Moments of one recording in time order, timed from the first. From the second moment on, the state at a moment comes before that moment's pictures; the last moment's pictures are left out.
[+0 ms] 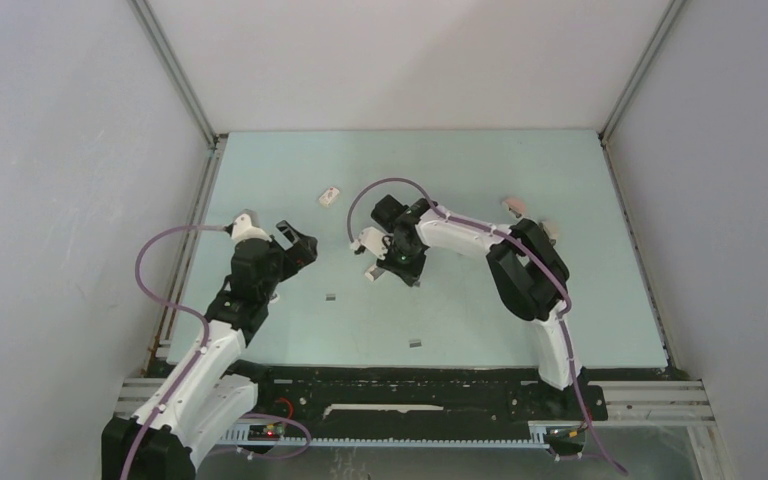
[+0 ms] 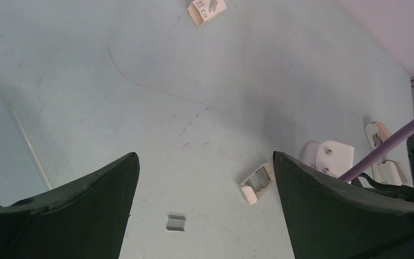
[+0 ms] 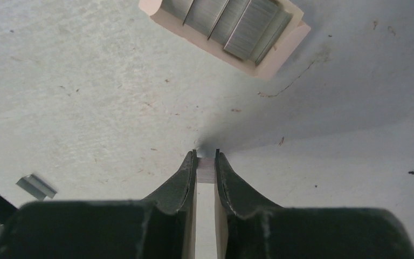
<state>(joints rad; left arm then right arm) -0.24 0.79 0.45 -0.08 -0.15 -0.69 0.80 2.12 1.61 -0.87 -0.14 -0.49</state>
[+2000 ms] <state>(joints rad) -0.22 0.79 0.45 -0.12 -0.15 -0.71 0.82 2.11 1.61 -0.45 -0.14 0.09</state>
